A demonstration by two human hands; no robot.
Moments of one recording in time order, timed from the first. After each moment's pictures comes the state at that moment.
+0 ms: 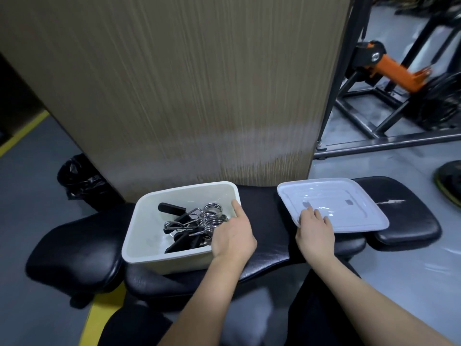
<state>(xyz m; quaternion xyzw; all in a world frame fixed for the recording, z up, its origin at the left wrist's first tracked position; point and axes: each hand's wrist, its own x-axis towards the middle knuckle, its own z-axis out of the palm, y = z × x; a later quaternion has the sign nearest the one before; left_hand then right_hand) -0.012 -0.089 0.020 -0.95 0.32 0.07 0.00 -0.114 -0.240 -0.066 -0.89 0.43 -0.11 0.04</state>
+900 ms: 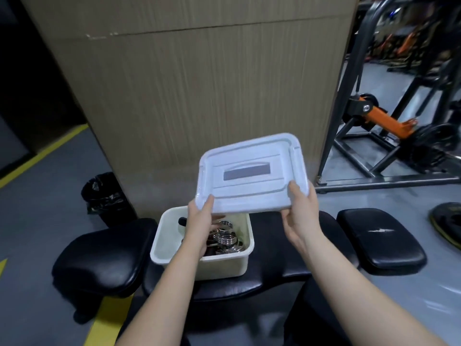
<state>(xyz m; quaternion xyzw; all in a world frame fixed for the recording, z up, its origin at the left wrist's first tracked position) 0.045 -0.010 0.092 -0.67 0.07 0.21 -0.71 -0.089 -0.167 0.121 -0.36 0.23 -0.42 0.80</state>
